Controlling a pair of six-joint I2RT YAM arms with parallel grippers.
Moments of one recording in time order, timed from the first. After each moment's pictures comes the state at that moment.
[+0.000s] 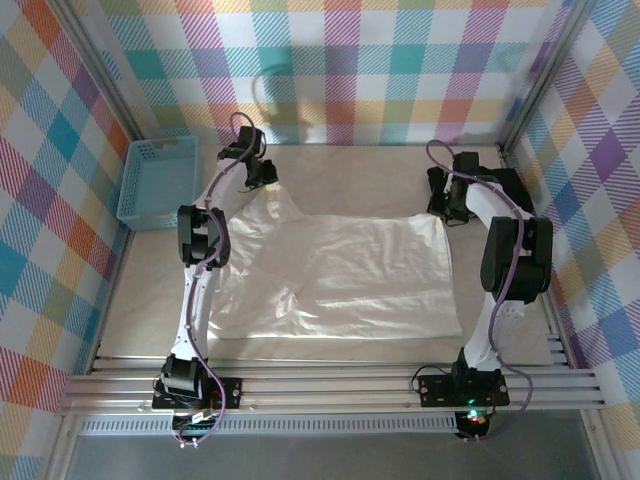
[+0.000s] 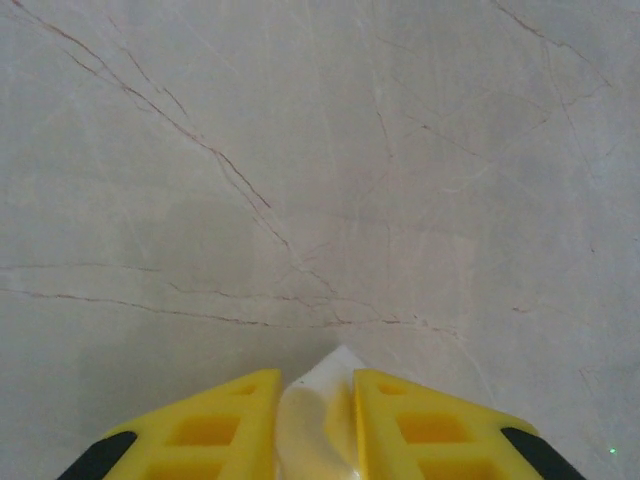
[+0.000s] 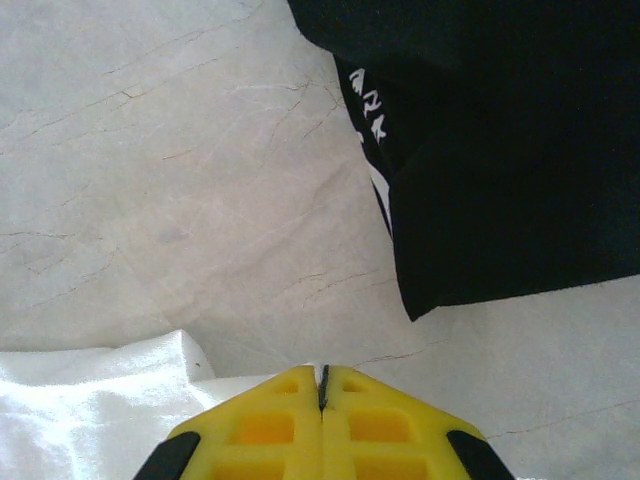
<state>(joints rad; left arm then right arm) -0.15 2.66 2.47 -0.81 0.11 -0.40 -0.02 1.94 1.43 -0.60 -0.13 0.25</state>
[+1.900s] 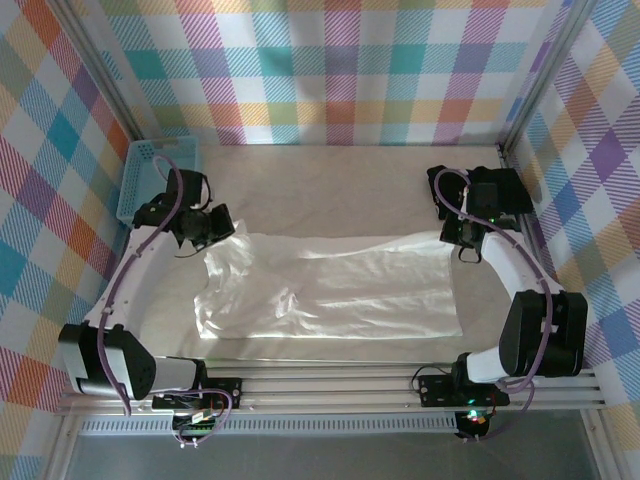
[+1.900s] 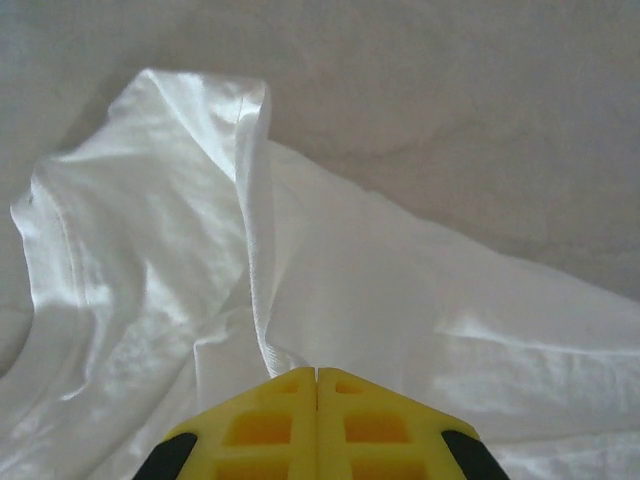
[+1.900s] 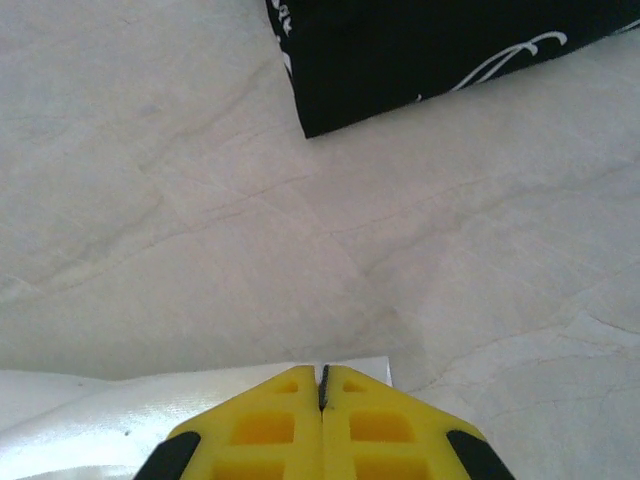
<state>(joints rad) -0.11 1.31 1.22 -0.92 0.19 -0.51 -0.02 1.41 0.96 -0.51 0.01 0.21</state>
